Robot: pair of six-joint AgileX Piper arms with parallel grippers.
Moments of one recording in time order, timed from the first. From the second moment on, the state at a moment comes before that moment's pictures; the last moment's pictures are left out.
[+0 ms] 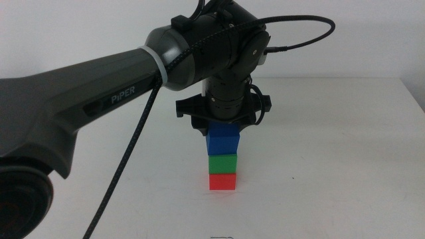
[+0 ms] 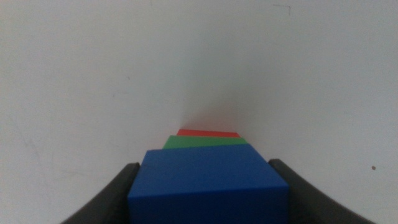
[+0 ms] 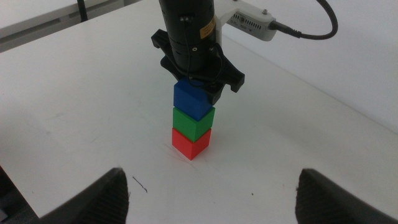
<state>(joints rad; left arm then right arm) -0.75 2.01 -1.84 0.23 1.23 -0.86 0.65 0.58 -0.93 0.05 0.87 -0.17</state>
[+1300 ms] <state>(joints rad) -0.75 2.01 -1.85 0.23 1.23 -0.71 0.65 0.58 -0.93 0.05 0.87 -0.17</state>
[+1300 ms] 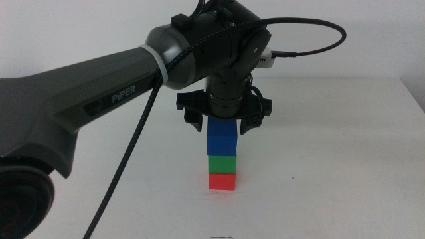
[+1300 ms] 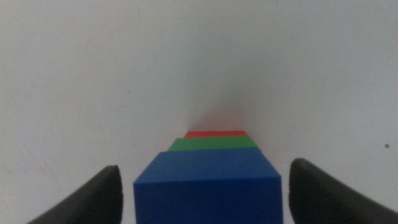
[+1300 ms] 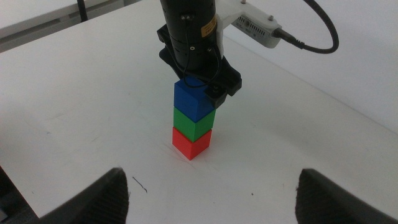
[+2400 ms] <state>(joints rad) -0.65 1.30 -1.79 0.27 1.26 -0.18 0.65 0.58 -0.93 0.05 0.87 -0.17</state>
